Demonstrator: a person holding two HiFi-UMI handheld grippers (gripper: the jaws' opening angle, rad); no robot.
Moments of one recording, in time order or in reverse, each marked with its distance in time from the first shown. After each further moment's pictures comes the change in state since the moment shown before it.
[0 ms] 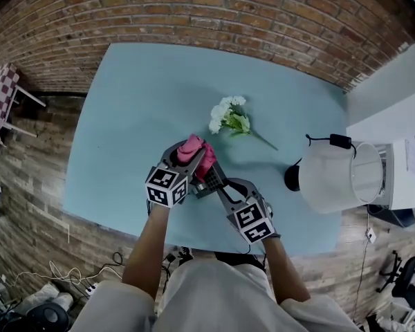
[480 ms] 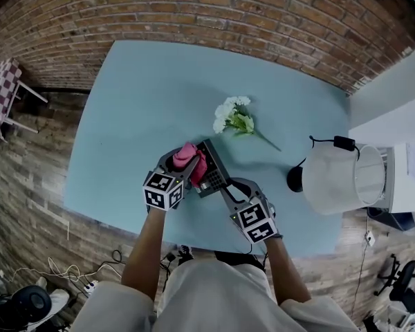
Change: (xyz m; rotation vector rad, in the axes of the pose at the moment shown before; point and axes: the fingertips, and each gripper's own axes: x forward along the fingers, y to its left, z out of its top) left arm -0.024 0.020 -0.036 -0.014 0.089 0.043; right arm 0.000 0.000 0.000 -0.001 0.005 -0.010
